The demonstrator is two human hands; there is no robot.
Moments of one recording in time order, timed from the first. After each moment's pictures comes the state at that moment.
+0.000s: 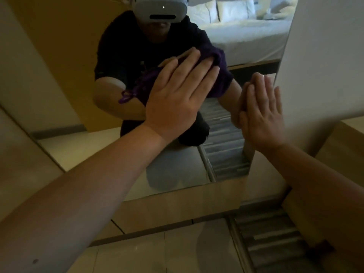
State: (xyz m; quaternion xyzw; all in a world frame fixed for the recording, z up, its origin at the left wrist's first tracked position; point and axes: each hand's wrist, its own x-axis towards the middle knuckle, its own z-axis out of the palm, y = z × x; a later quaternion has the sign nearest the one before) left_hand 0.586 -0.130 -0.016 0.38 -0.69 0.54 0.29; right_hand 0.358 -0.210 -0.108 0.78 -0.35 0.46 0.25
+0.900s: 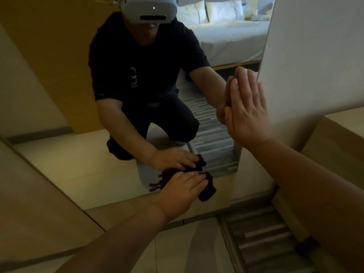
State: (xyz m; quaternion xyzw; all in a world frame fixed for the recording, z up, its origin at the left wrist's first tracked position) left_hand 0.576 -0.091 -0.249 0.40 -0.88 0.20 0.15; right_hand 0.359 -0.208 -0.105 0.77 -0.35 0.47 0.26
